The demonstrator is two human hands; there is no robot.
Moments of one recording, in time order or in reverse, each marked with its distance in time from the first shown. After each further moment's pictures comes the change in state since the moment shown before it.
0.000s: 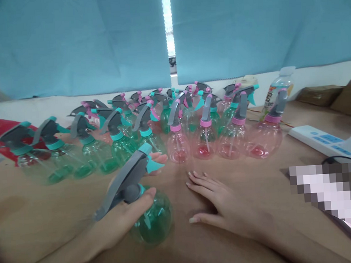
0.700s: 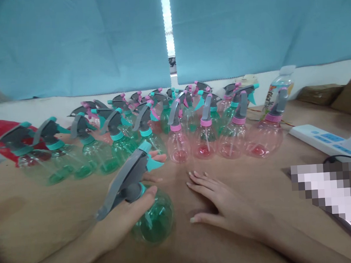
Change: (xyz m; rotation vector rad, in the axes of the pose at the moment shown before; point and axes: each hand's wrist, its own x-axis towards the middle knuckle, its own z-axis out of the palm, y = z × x) left_hand 0.004 0.009 0.001 -0.156 -0.043 -0.100; right_hand 0.000 -0.002 -0.001 -0.024 -0.025 0.018
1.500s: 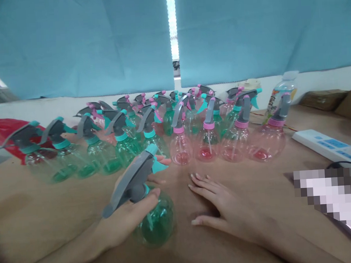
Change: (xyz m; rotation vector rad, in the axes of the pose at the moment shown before) left_hand -0.002 -0.005 -0.003 0.087 -0.033 0.031; right_hand 0.000 0.002 0.001 -0.005 -0.007 0.005
